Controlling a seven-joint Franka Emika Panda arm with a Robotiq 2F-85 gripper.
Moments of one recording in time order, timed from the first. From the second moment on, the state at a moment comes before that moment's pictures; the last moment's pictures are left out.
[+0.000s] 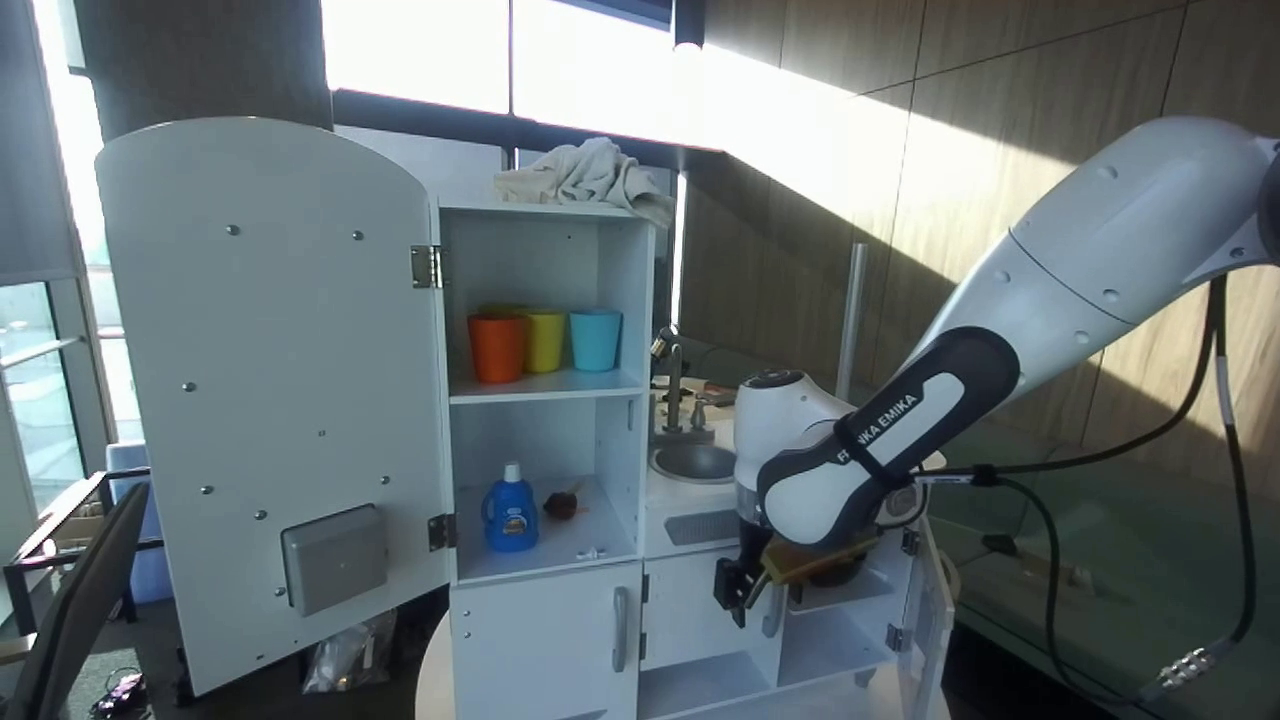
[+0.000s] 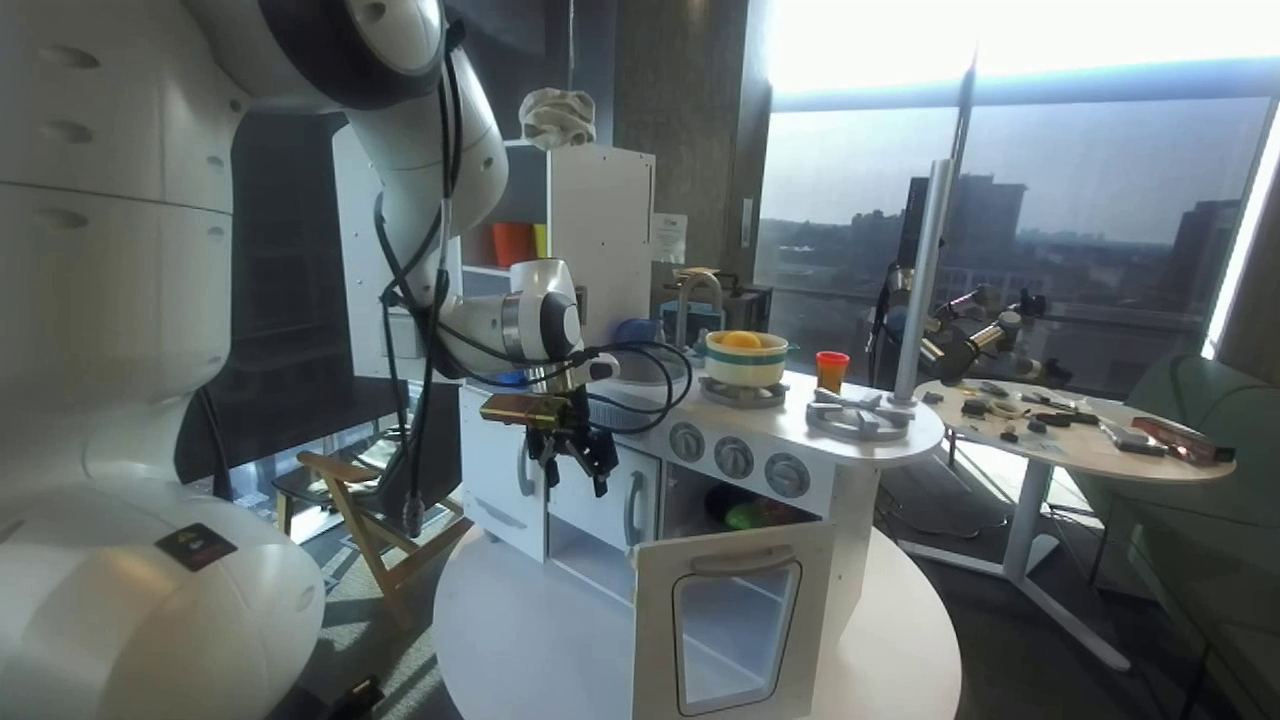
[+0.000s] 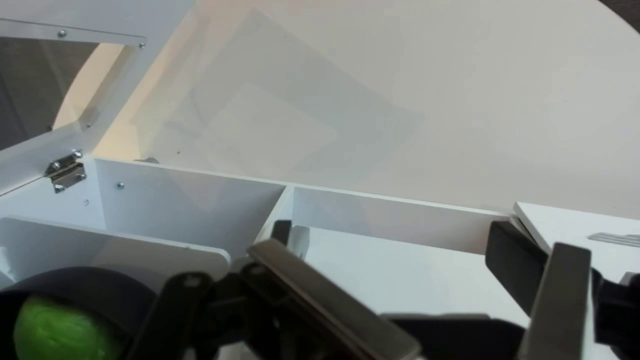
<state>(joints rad) 0.14 0.13 0.04 -2.33 -0.33 2.51 0.46</state>
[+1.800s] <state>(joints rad) 0.12 0.24 -0.10 -2.37 -0.58 2.83 0.45</state>
